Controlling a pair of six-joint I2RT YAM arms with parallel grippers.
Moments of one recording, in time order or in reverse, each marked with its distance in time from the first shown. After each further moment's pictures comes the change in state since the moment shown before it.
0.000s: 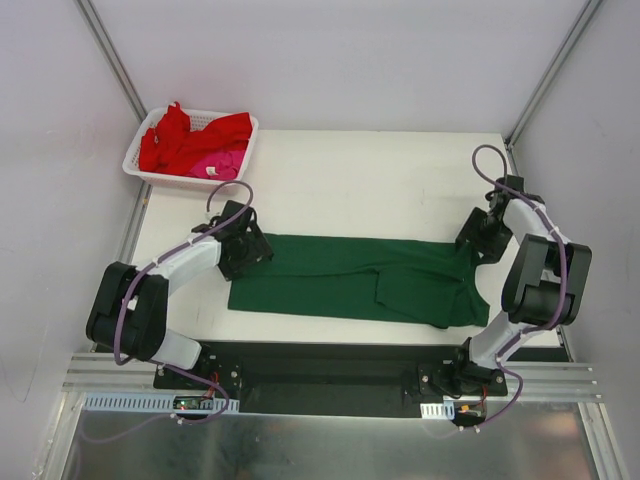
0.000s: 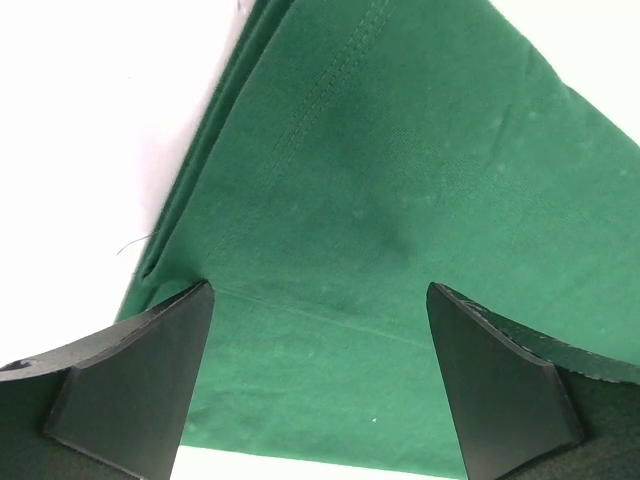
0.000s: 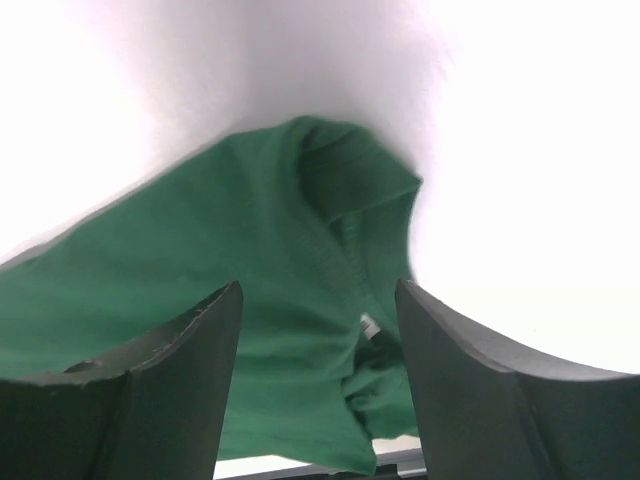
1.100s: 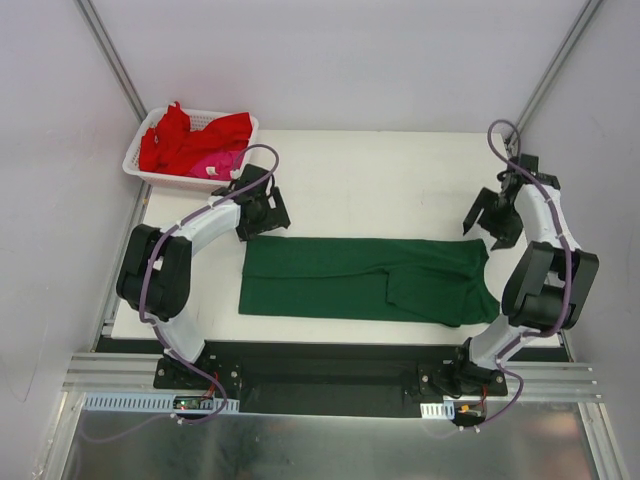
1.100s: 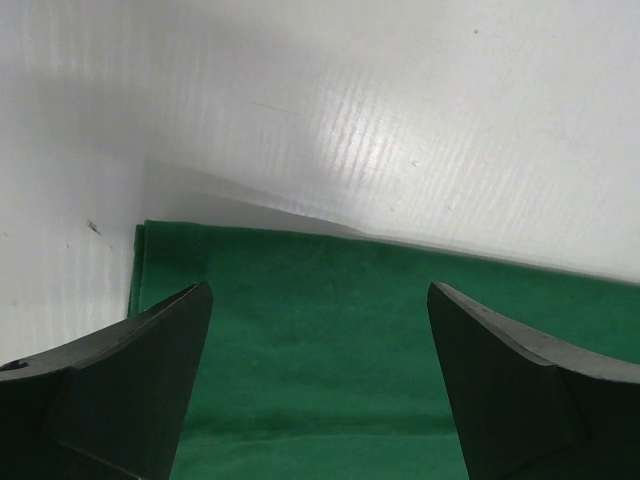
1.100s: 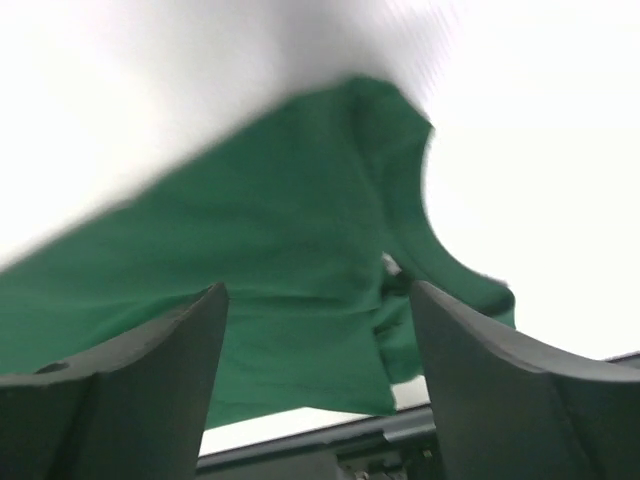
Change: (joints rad) left arm -0.026 0.272 0.376 -0.017 0.002 0.196; right arm -0.015 -0.022 0.171 -0.183 0.030 -0.034
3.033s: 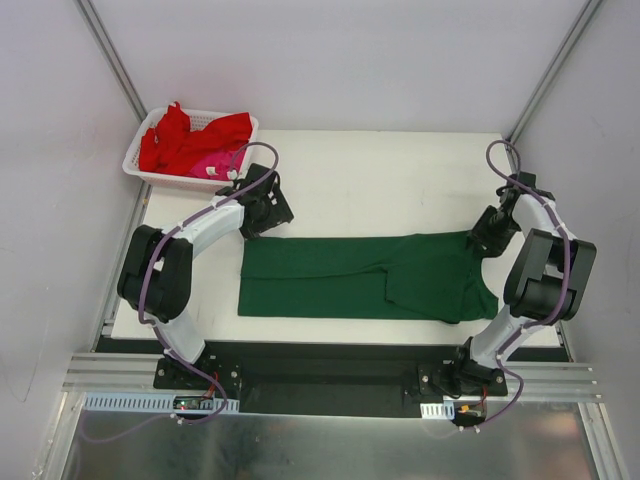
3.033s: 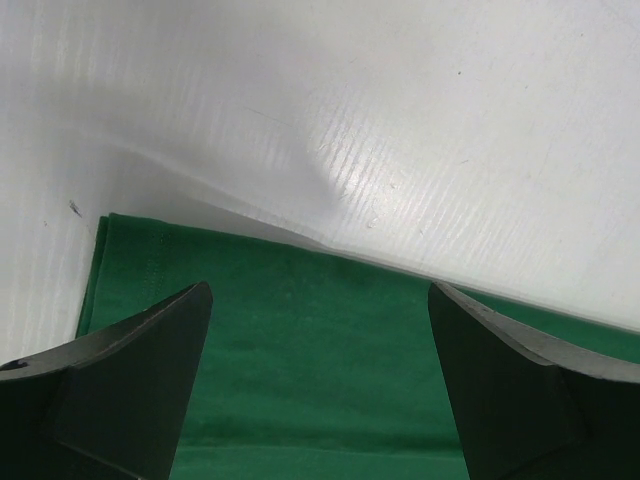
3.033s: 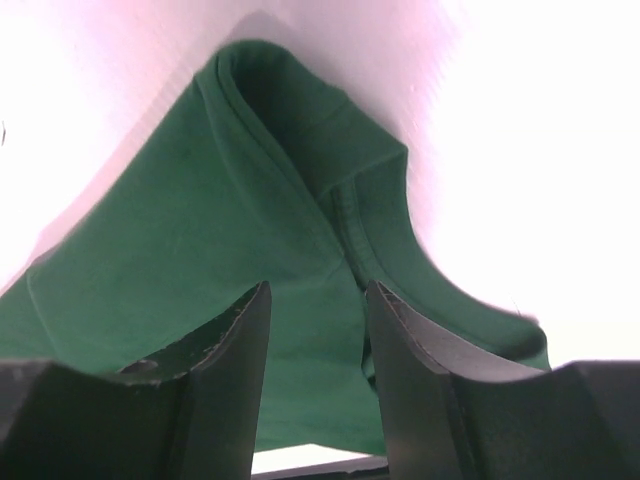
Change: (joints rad) left arm -0.036 -0.013 0.016 -0.002 -0.072 -0.144; right arm -0.044 0.042 -0.096 0.145 -0.066 0.050
